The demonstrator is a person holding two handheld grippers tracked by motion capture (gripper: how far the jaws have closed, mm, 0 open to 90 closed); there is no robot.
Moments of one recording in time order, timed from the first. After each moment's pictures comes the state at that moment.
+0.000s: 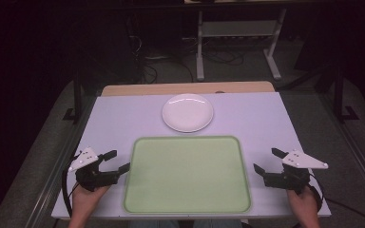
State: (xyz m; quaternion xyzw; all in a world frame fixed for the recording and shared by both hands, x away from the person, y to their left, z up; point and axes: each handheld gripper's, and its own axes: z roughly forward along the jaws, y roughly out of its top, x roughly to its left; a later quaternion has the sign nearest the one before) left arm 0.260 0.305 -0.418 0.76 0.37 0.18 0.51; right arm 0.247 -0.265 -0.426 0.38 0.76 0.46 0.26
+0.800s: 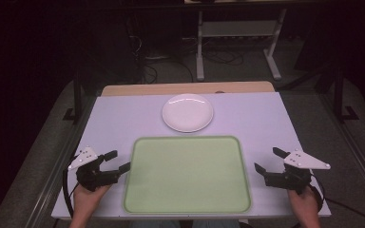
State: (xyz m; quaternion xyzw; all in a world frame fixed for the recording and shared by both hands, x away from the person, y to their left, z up) left arm 0.261 0.305 -0.420 0.75 0.39 0.16 0.52; right arm 0.246 -0.267 -0.424 0.38 0.76 0.46 0.26
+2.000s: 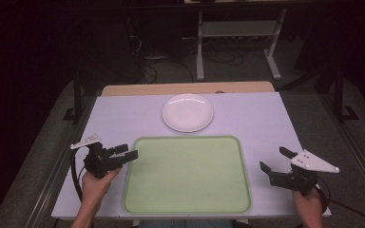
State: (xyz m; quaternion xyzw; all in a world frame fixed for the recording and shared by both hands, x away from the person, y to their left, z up) left arm 0.296 0.291 -0.402 0.69 0.46 0.02 0.56; right arm 0.239 -0.277 -0.420 0.40 0.74 0.47 0.28
